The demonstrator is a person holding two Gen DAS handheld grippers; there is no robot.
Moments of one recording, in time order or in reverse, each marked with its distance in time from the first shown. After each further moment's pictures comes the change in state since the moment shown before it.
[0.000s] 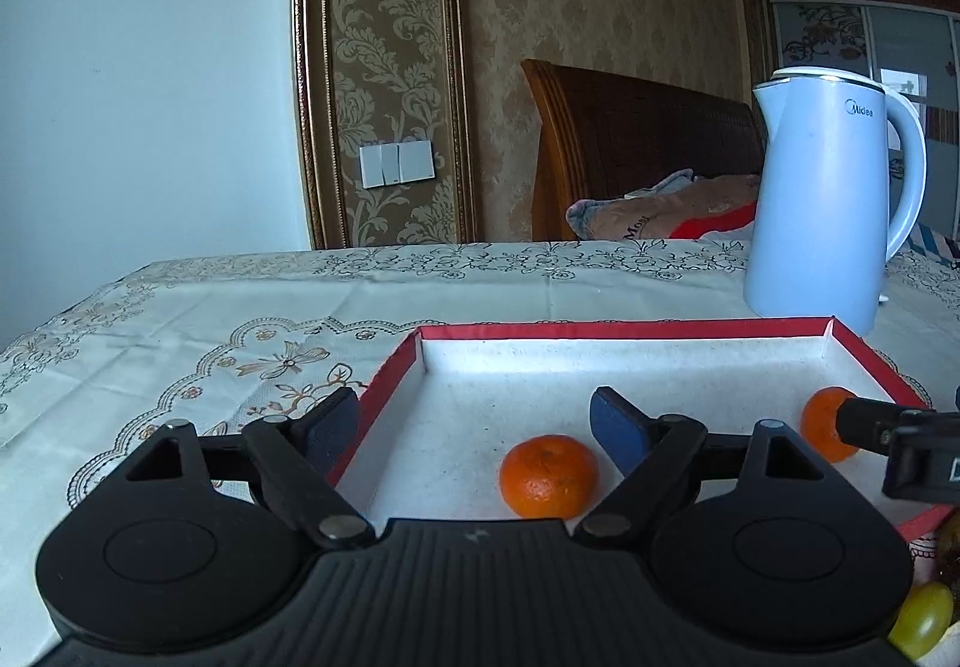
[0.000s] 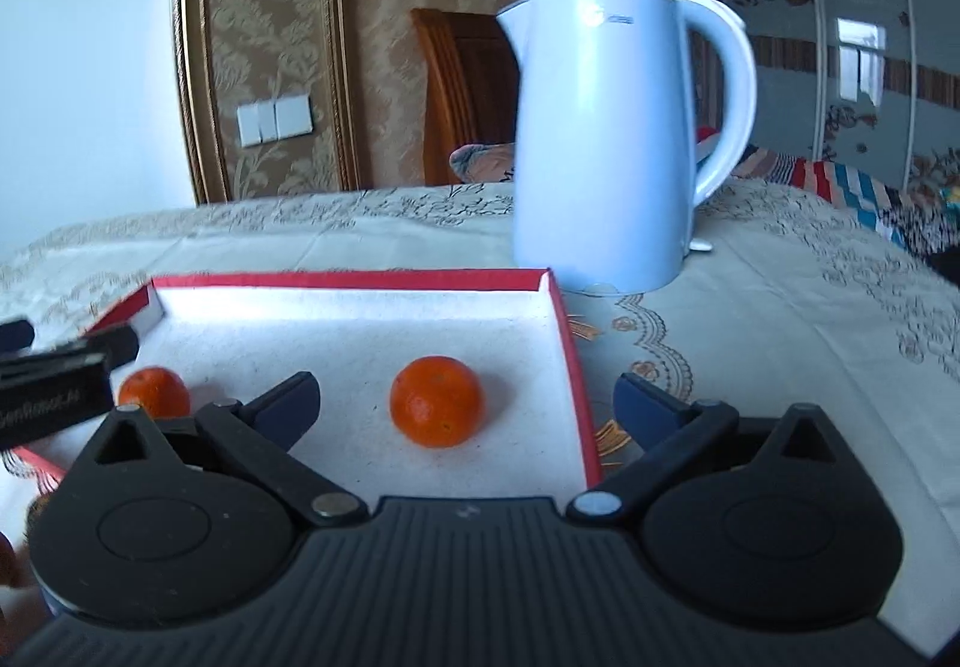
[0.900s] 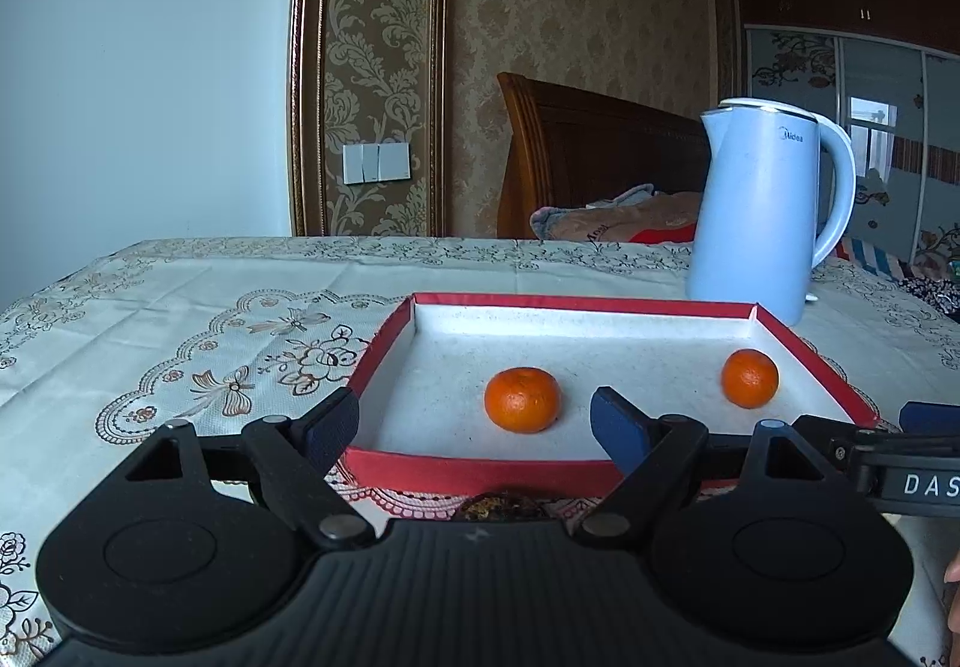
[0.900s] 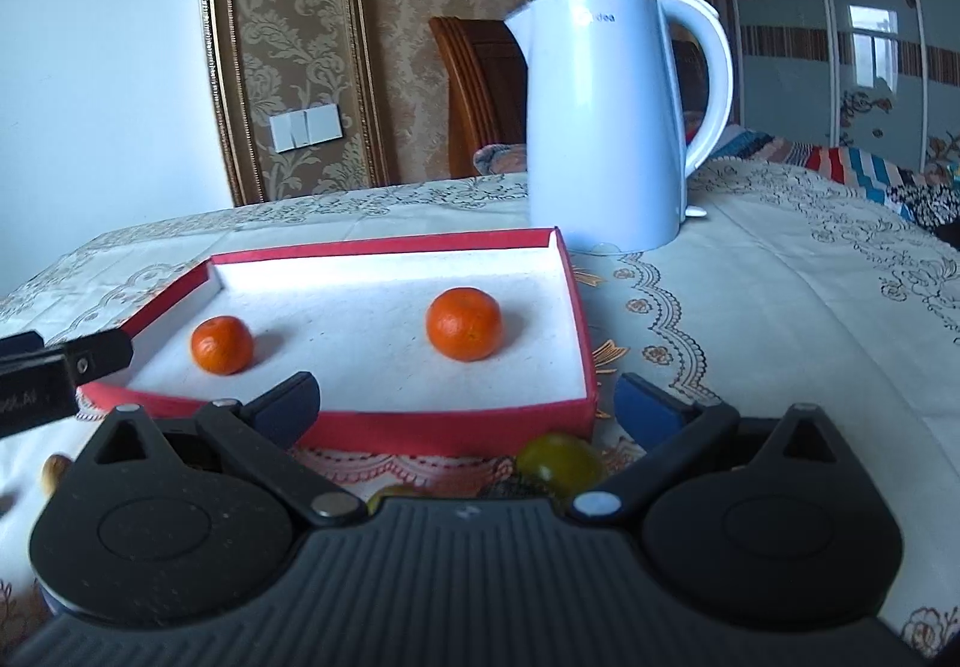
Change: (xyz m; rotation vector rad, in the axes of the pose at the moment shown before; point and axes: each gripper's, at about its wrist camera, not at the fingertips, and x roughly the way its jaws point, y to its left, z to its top) left arm -0.064 0.019 -0.026 -0.033 -0.010 -0.100; right arm -0.053 -0.002 -0.035 0.005 -0.016 0.061
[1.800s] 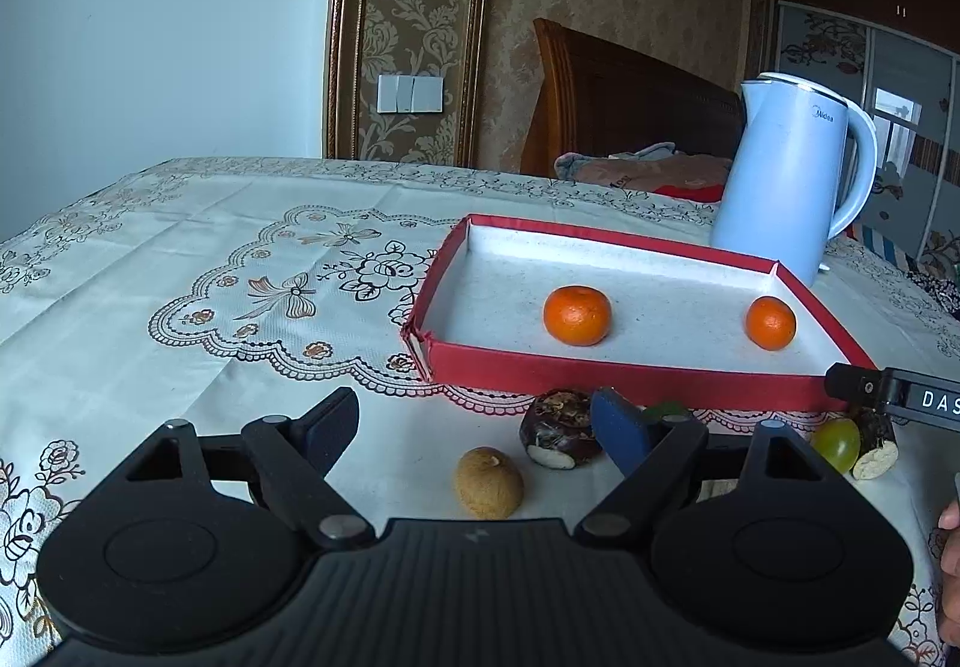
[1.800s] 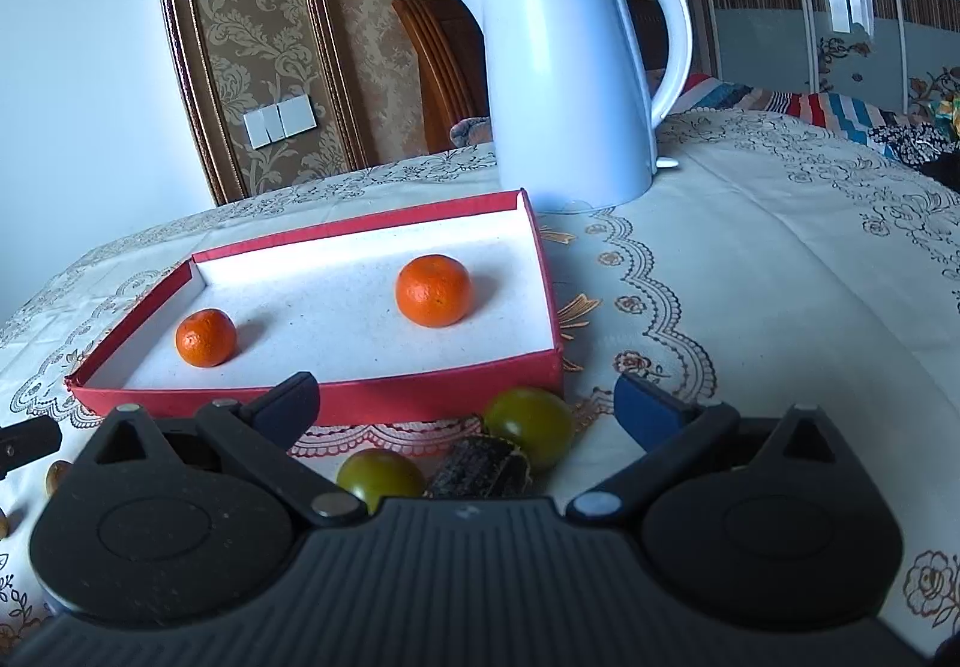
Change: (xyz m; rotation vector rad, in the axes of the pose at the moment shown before) left arm -0.025 0.039 -0.018 -0.082 0.127 0.009; right arm -0.001 -0.018 -0.006 0.106 0.051 -0.015
